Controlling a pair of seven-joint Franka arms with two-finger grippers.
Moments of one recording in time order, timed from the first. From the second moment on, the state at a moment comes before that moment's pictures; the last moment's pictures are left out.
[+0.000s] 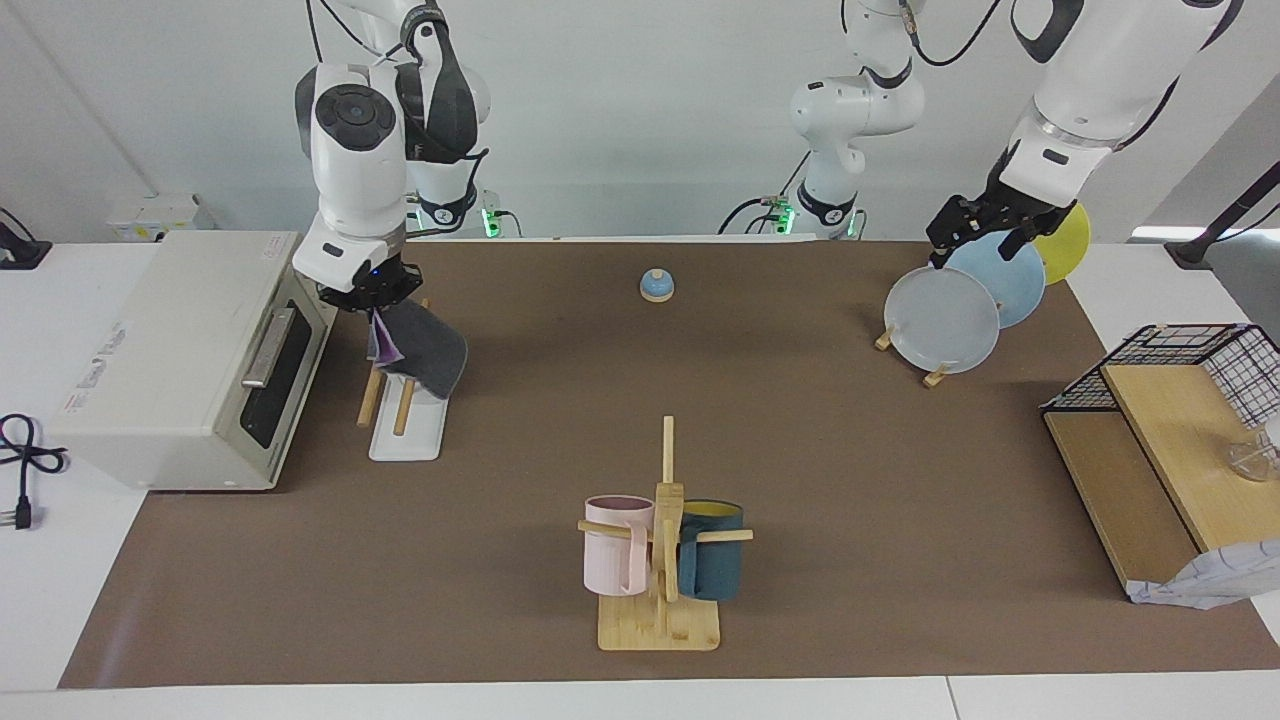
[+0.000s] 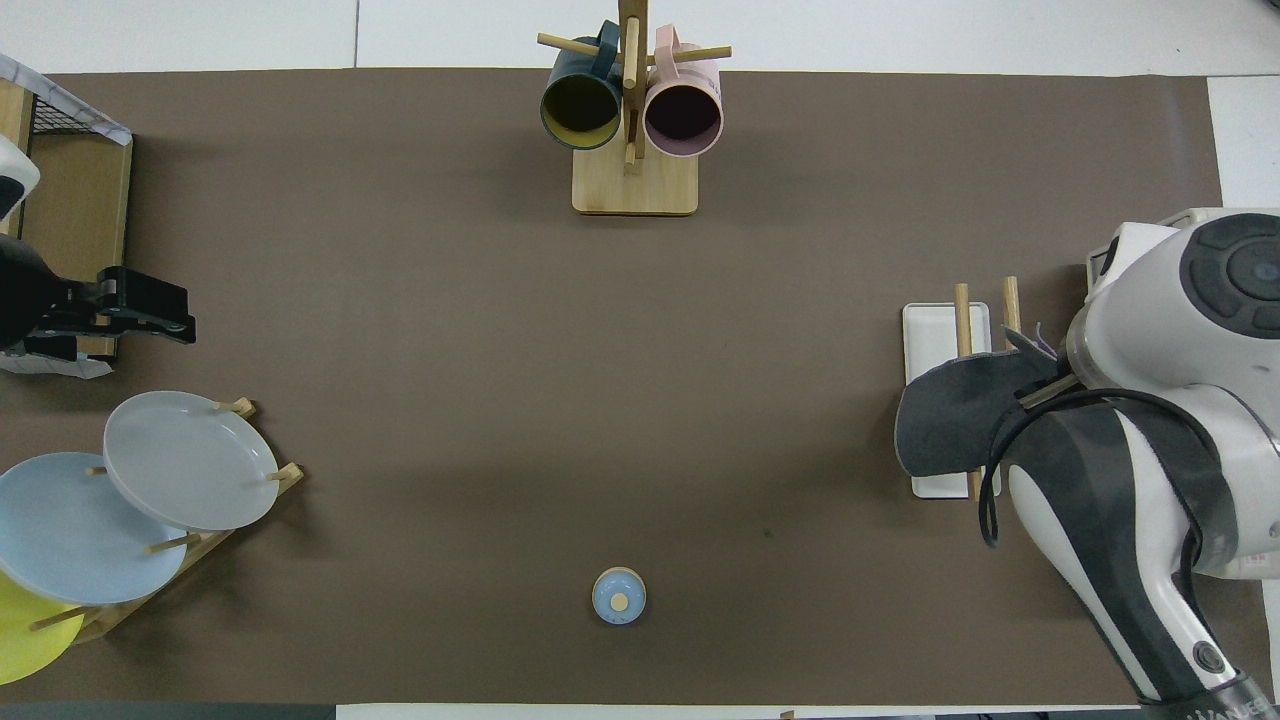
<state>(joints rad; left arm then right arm) 0.02 -0.04 -0.15 -1.60 -0.03 1.52 -0.18 0.11 -0.11 -0.02 -2.07 -0.28 1.83 -0.25</state>
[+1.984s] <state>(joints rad) 0.02 -0.04 -0.14 -1.60 -0.03 1.52 -0.16 0.02 0.00 -0.02 -1.57 -0.08 1.48 -0.09</state>
